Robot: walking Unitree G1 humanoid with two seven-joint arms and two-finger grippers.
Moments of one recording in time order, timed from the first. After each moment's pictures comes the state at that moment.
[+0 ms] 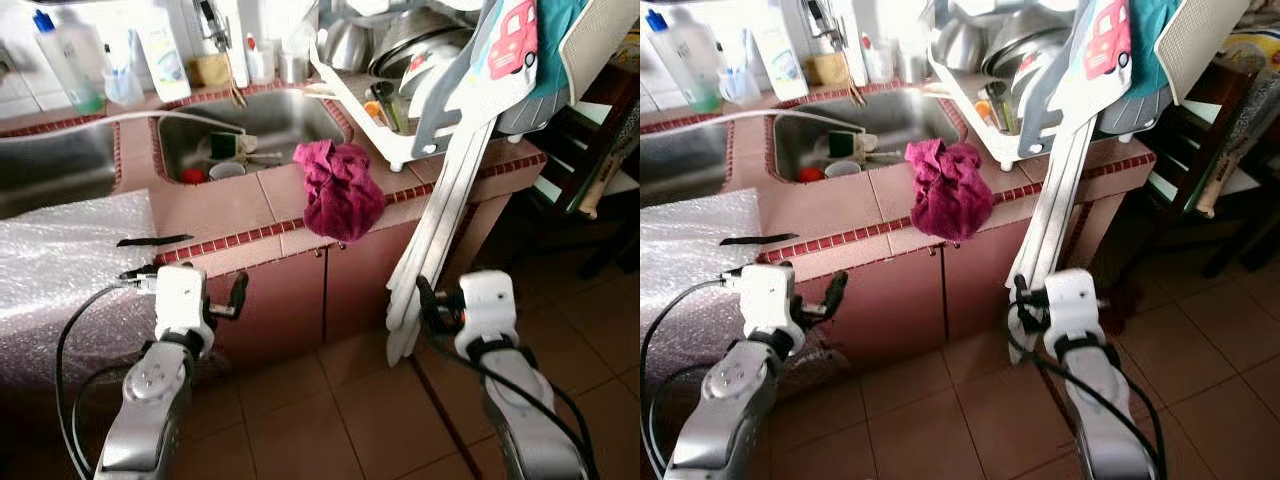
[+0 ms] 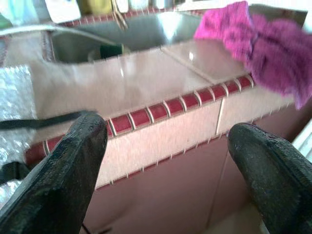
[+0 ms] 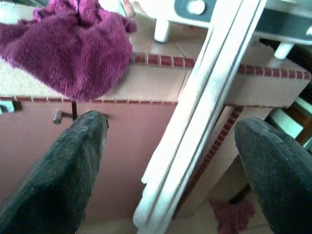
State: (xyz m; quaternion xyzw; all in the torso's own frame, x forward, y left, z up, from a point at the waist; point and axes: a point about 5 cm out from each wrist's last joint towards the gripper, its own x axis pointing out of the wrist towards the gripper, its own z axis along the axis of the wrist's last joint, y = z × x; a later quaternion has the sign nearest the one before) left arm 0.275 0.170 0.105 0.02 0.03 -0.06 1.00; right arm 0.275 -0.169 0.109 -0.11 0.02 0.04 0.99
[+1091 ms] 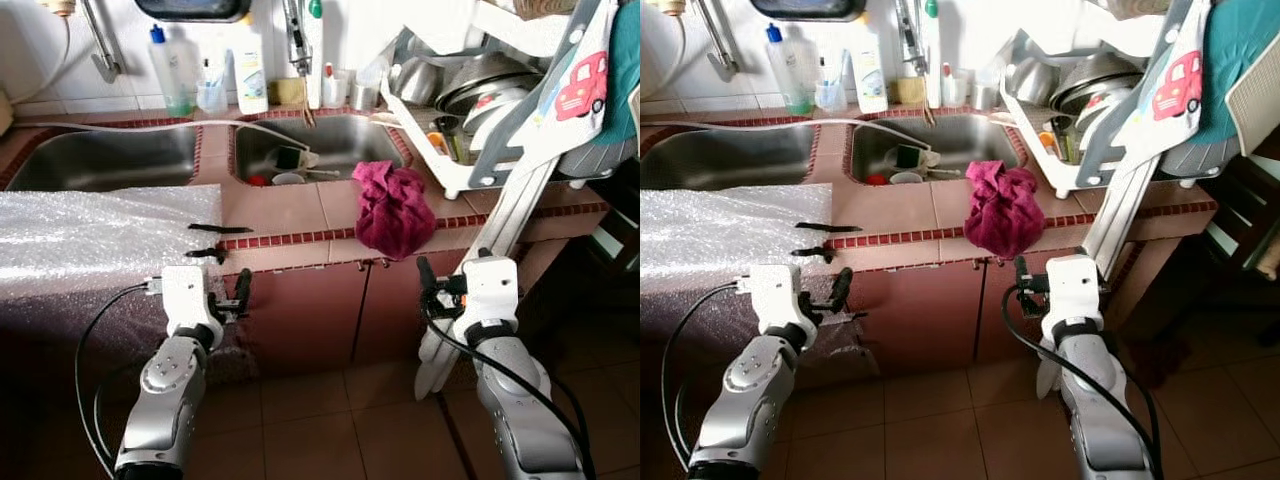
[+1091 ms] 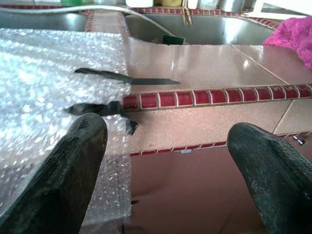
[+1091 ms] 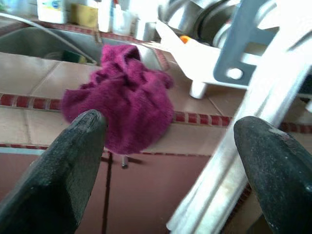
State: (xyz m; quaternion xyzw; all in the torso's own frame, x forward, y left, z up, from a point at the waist) left arm 0.289 0.169 0.086 -0.02 0.05 -0.03 1.00; right arm 0.277 -0.171 0.122 -0.08 -0.01 0.01 1.00
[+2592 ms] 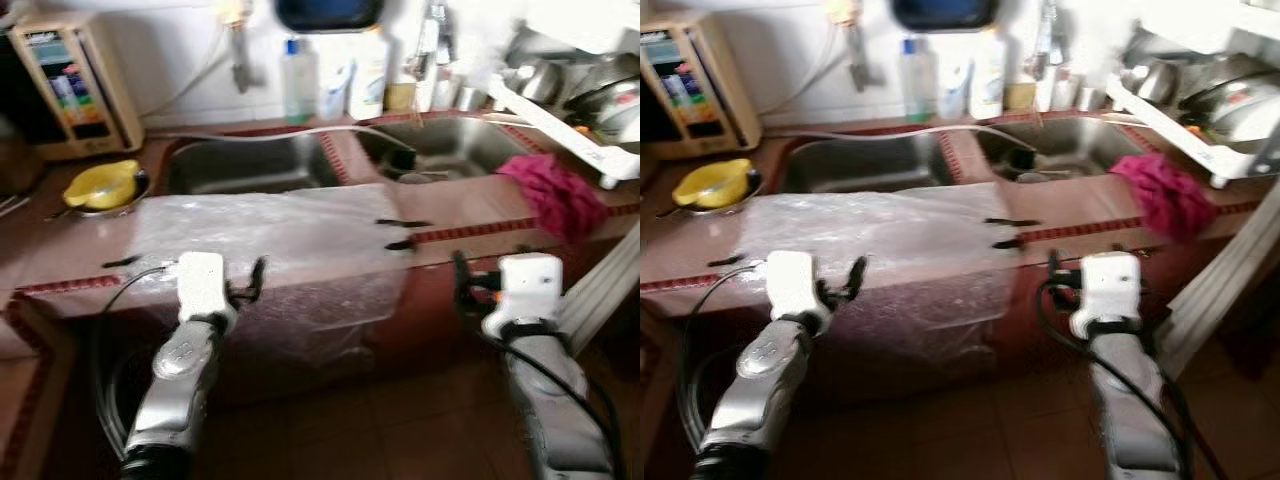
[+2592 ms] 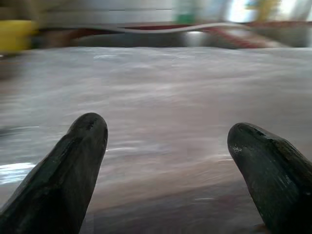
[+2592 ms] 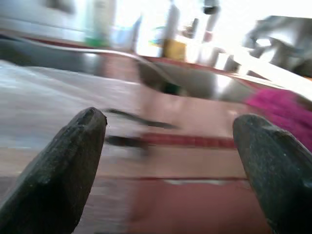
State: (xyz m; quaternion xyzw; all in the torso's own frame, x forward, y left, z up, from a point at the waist) left arm 0.297 0.168 0.089 -0.01 0.05 -0.03 1.00; right arm 0.276 -0.184 0.130 -0.09 -0.03 0.02 1.00
